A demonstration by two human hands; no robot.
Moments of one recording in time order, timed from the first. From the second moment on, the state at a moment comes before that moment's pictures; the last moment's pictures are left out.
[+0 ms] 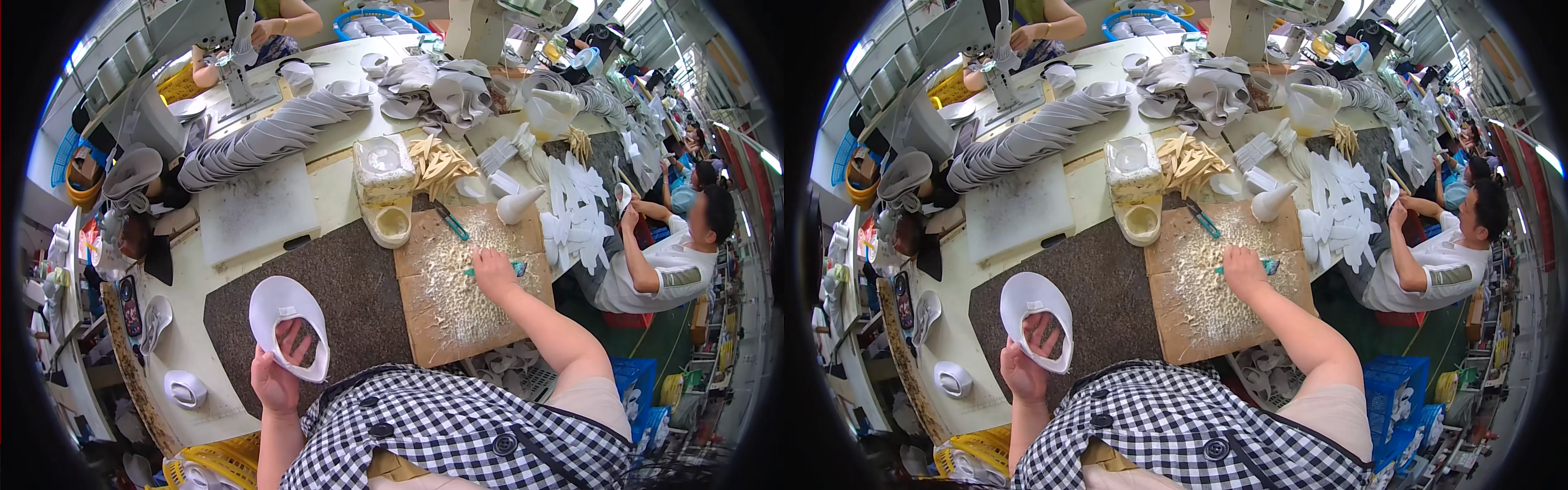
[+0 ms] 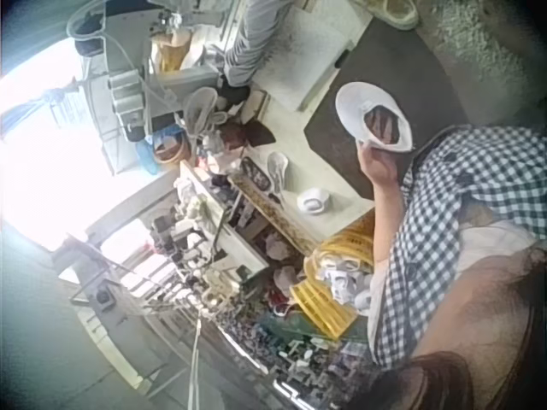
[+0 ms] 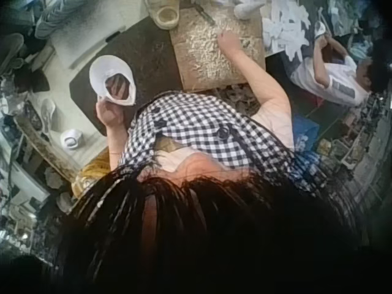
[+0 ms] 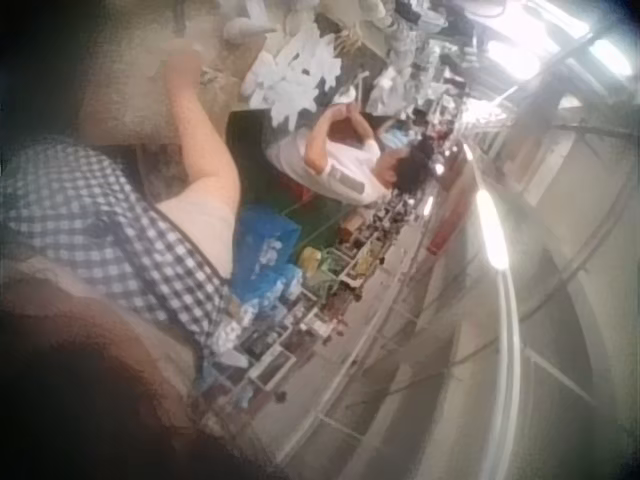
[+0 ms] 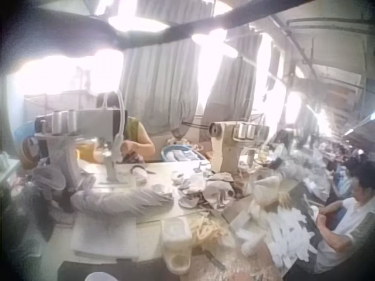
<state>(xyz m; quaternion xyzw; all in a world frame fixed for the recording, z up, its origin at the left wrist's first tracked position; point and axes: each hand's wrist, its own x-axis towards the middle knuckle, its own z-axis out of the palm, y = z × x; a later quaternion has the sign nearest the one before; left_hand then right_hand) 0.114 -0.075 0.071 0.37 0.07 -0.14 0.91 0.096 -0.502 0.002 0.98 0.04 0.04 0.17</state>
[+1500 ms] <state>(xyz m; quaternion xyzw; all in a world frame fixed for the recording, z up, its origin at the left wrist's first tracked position) 0.109 -0.091 0.078 0.34 0.12 -0.18 0.91 0.067 -0.460 0.021 1.00 -0.03 0.02 -0.05</state>
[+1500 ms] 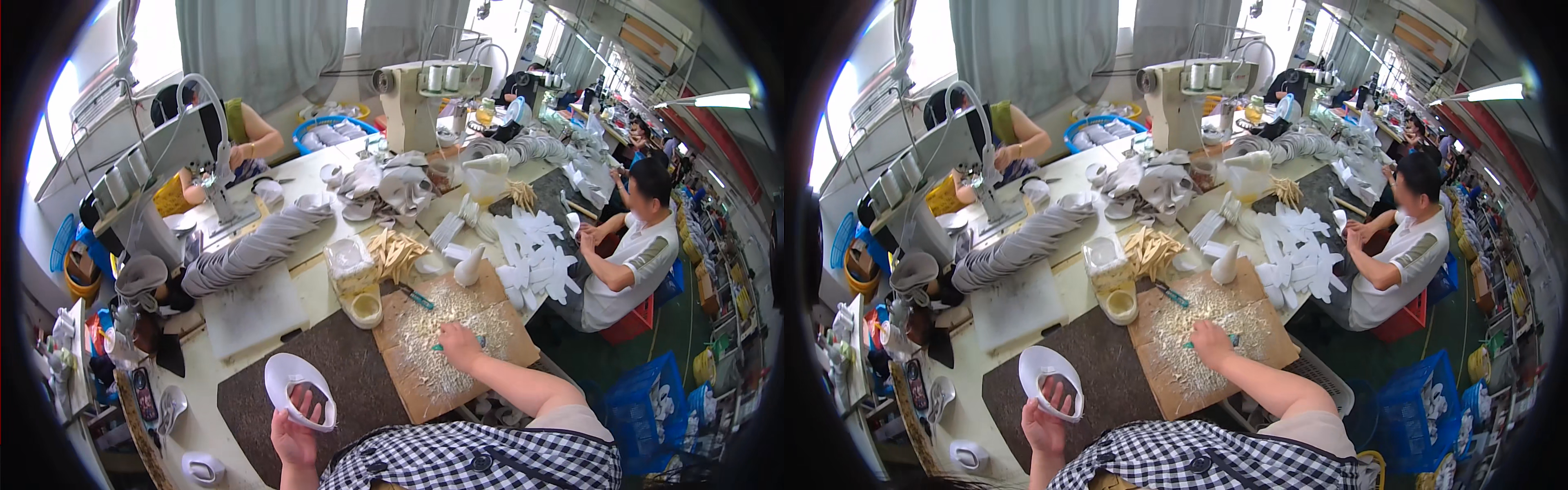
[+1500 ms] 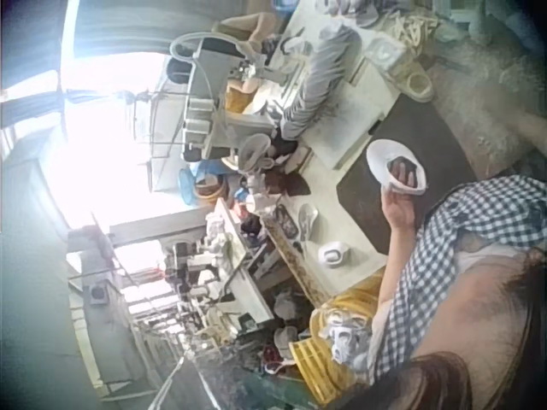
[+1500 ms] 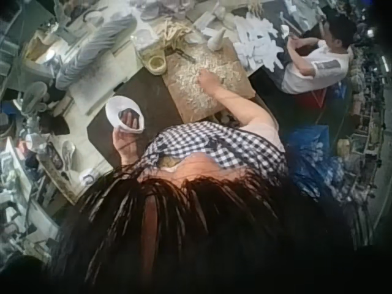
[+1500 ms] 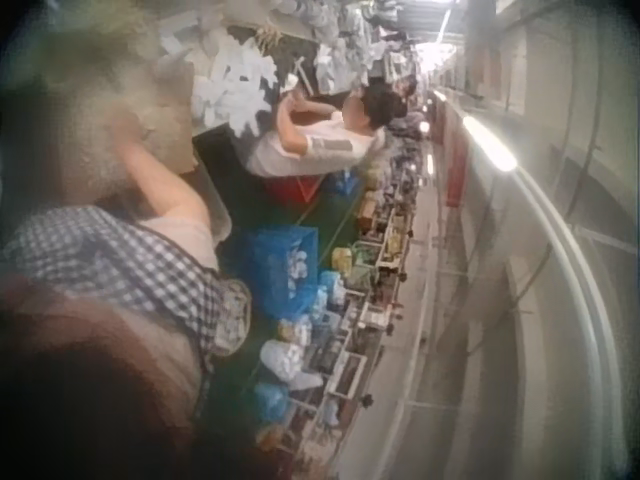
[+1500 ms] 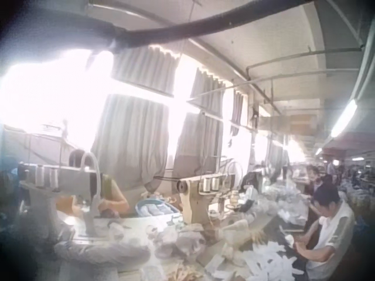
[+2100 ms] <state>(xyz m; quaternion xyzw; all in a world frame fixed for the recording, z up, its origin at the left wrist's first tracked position) 0.055 -0.082 0.064 0.41 0.14 -0.02 0.90 0.086 -0.274 0.130 0.79 0.42 -0.01 -0.45</state>
